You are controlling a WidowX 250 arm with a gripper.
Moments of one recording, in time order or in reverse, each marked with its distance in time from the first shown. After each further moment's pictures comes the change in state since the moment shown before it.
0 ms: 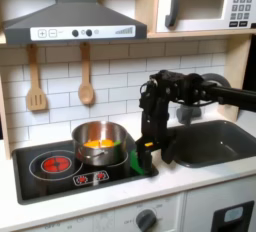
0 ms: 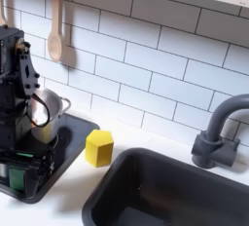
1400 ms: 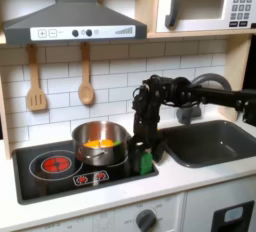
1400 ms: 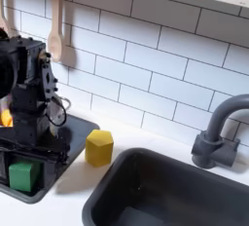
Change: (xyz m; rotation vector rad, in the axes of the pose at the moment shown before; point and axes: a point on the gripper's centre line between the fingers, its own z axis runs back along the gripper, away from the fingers) arm 0.041 -0.009 -0.022 0.015 -0.061 -0.030
